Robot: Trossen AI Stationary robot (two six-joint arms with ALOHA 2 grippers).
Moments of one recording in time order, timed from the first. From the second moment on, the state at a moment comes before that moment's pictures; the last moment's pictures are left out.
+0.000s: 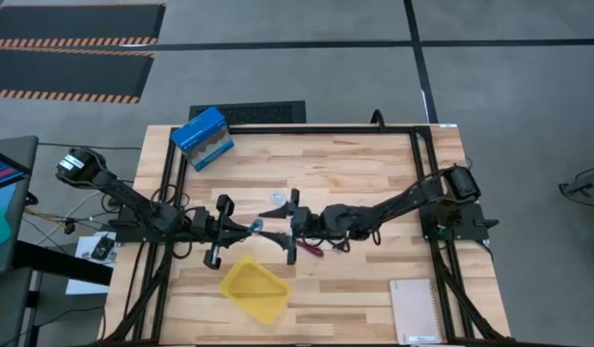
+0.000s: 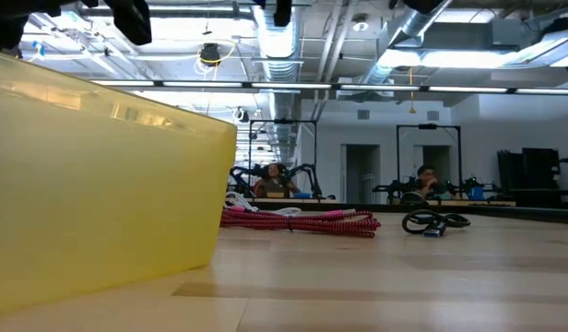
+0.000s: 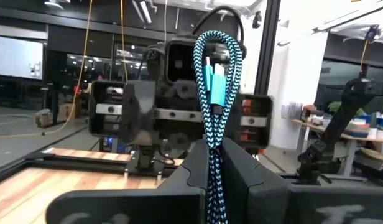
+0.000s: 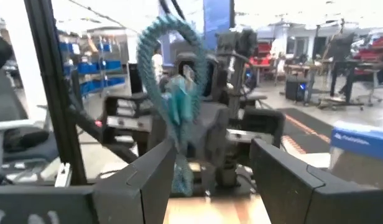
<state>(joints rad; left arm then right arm) -0.49 1.09 0.27 1.11 -0.41 -0.03 0.23 1.86 1.19 0.82 0.27 0.02</state>
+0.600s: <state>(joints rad) -0.49 1.09 0.27 1.05 -0.42 -0.05 0.23 1.90 1.24 0.83 0.23 0.02</state>
